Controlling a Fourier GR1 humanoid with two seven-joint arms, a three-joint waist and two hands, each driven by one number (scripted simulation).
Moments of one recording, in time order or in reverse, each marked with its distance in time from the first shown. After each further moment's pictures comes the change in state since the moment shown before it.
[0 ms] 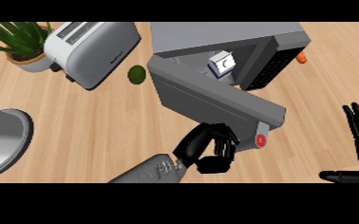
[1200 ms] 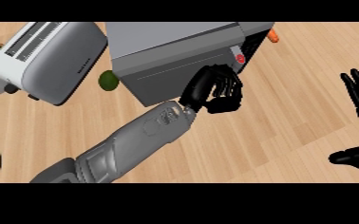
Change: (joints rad) left arm -0.390 0.005 0.107 0.190 0.210 0.150 -0.009; right arm -0.151 -0.089 0.042 -0.118 -0.100 0.098 0.128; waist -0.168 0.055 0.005
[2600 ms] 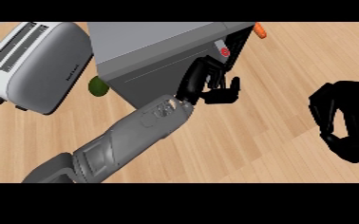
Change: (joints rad) left arm -0.041 0.020 -0.018 0.034 0.138 0.106 -0.026; right arm -0.152 -0.107 0.200 -0.266 -0.045 0.194 0.182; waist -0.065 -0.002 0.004
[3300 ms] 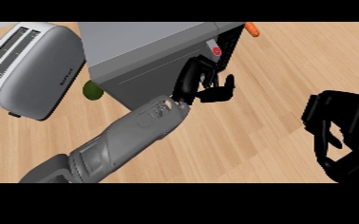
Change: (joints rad) left arm 0.019 0.019 -0.007 -0.011 0.037 0.074 -0.028; right arm 0.003 -0.001 0.066 -0.140 -0.037 0.016 0.051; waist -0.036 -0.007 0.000
